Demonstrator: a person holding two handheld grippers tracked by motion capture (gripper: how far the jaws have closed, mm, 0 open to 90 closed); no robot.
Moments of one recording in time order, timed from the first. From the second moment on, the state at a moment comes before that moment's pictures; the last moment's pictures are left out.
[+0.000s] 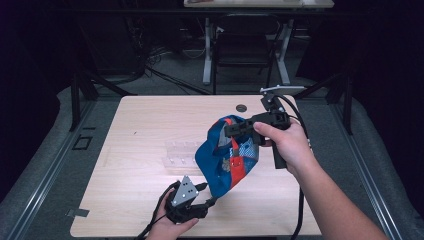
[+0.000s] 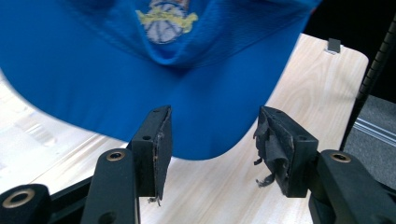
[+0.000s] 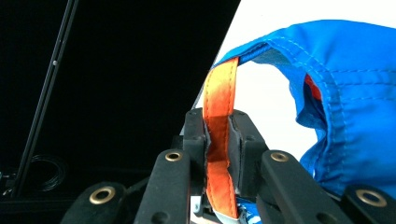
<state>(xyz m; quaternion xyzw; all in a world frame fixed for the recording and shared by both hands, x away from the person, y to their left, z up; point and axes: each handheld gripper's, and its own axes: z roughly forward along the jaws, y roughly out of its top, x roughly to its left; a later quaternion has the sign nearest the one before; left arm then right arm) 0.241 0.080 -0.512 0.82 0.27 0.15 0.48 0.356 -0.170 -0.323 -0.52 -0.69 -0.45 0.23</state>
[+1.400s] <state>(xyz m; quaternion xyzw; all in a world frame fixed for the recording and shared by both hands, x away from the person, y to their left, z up) 0.243 0.089 -0.493 0.82 0.25 0.22 0.46 0.355 -0.169 -0.321 -0.52 -0.68 -0.46 0.23</state>
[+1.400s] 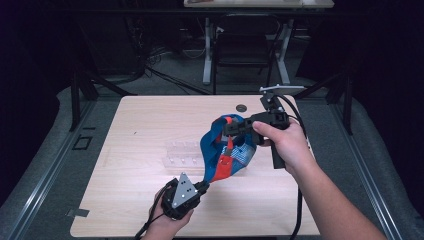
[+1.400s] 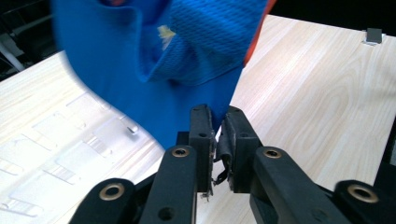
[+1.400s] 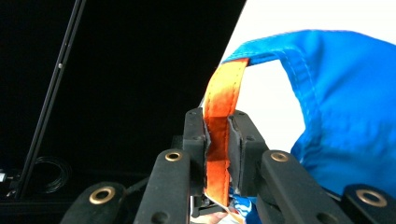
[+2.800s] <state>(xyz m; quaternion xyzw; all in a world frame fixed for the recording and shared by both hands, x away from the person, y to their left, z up) 0.273 0.102 -0.479 0.80 0.25 0.27 0.48 0.374 -0.167 -0.339 -0.53 -0.67 -0.47 0.21</state>
